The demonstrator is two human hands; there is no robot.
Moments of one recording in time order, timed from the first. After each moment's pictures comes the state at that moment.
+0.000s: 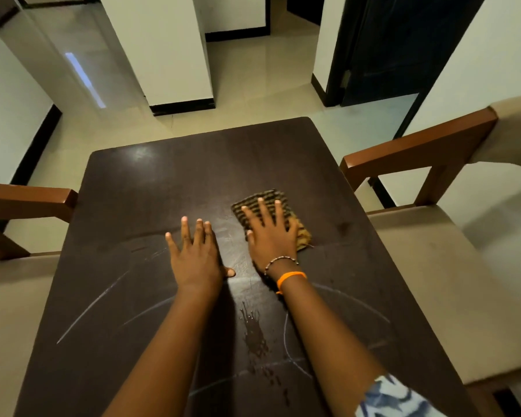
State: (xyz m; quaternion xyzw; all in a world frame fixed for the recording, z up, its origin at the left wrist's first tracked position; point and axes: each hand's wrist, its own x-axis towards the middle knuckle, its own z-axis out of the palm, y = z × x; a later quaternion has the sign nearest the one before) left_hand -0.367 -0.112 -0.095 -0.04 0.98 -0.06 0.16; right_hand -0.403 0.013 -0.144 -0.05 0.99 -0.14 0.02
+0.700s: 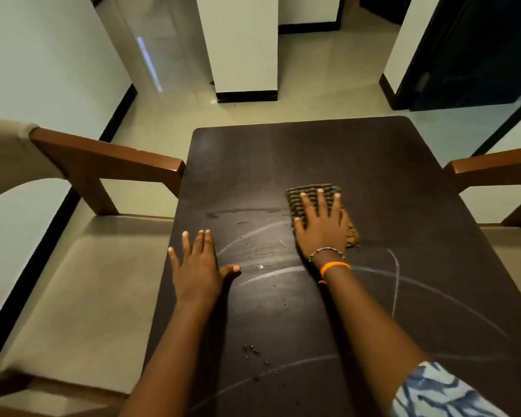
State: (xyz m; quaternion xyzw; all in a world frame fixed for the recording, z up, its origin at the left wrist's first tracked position) left_hand -0.298 -0.285 -0.108 -0.16 0.97 0.10 0.12; right_hand -0.403 -0.090 -0.155 -0.02 0.99 -0.14 -0.02
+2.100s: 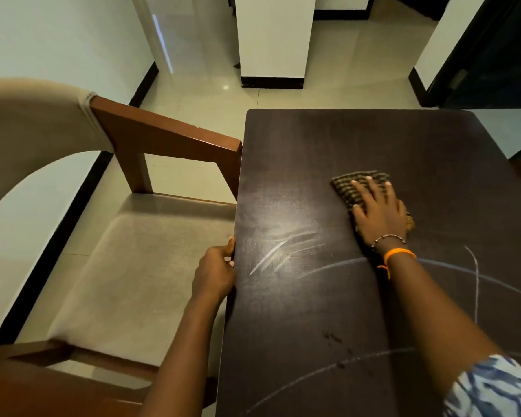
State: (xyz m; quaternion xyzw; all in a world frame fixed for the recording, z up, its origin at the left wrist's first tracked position) left_hand -0.267 -0.380 -0.116 -0.28 0.84 0.44 0.11; right_hand -0.409 -0.119 -0.149 -0.03 0.99 -0.11 -0.01
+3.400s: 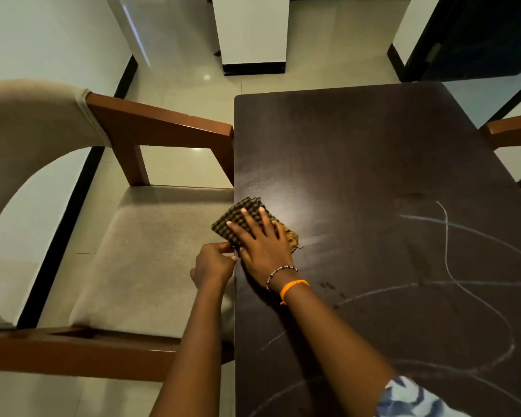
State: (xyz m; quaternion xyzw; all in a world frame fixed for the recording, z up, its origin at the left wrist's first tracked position) left_hand -0.228 -0.383 -0.119 -0.35 0.82 0.43 0.12; right_hand -0.257 -0.280 -0.148 -0.24 0.95 -0.17 0.06
